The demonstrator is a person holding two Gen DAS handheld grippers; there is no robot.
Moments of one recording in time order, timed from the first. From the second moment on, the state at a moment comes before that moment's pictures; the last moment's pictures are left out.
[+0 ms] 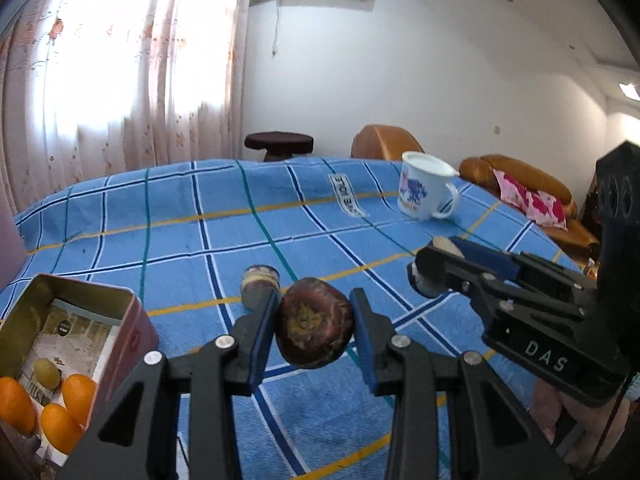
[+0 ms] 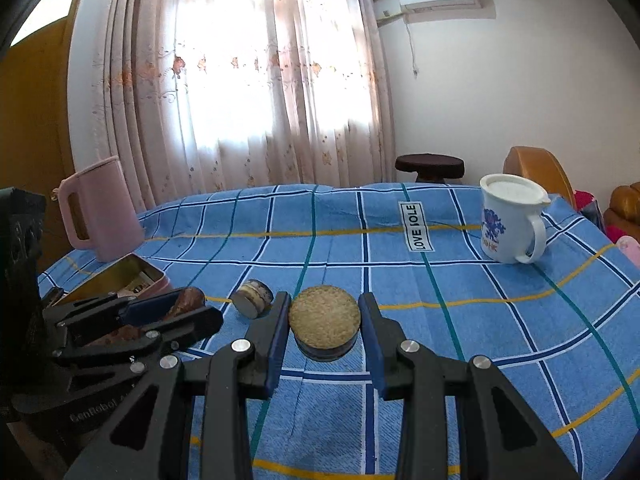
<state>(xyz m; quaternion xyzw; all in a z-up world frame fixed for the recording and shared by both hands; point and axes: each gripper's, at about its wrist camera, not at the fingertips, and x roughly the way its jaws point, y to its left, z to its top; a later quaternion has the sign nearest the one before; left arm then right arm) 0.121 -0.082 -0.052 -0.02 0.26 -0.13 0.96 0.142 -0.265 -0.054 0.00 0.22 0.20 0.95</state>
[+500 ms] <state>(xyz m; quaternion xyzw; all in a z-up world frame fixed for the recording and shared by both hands) 0.101 -0.076 -0.044 -0.02 0.21 -0.11 0.97 0.126 -0.263 -0.050 0.00 0.18 0.22 0.96</state>
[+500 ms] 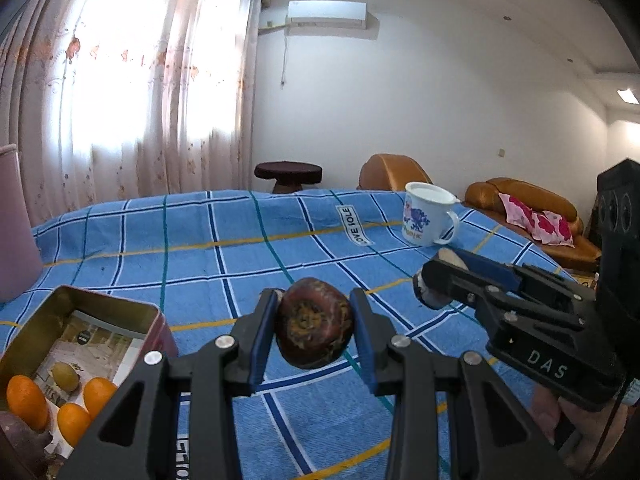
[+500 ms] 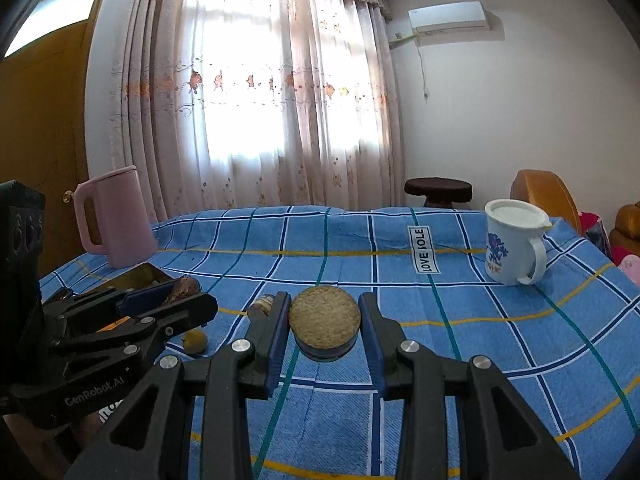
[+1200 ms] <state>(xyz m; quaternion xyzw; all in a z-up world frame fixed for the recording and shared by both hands) 0.084 -0.076 -0.040 -0.01 0.17 -0.09 0.98 0.108 -0.260 -0.045 -0.02 0.13 0.22 0.97</state>
